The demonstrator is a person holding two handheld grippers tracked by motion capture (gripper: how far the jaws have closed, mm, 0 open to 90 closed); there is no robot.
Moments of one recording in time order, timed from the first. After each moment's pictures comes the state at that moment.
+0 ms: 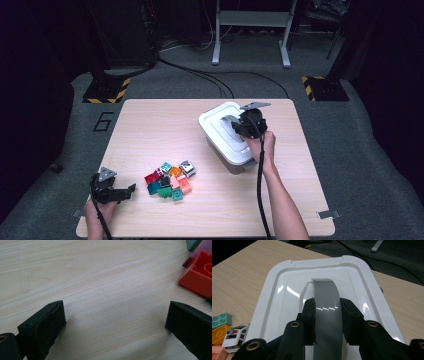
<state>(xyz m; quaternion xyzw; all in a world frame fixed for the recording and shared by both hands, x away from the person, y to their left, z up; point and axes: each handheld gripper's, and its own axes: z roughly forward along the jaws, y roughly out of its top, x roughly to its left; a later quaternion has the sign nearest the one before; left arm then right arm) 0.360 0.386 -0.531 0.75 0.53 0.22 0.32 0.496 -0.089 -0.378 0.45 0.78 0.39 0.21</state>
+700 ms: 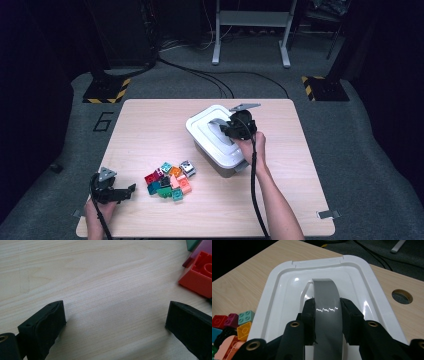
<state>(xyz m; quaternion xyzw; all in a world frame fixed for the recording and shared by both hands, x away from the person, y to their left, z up) 0.360 0.386 -0.531 0.75 0.53 0.22 0.32 0.492 -0.062 -0.379 0.42 0.79 0.41 0.16</state>
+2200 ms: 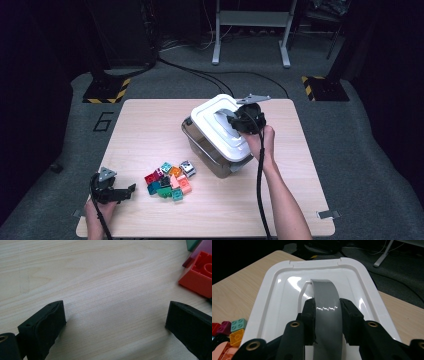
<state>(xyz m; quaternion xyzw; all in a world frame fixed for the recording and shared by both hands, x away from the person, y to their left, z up) 0.360 0.386 -0.531 0.75 0.53 0.22 0.32 0.480 -0.080 -0.340 0.41 0.78 0.42 0.22</state>
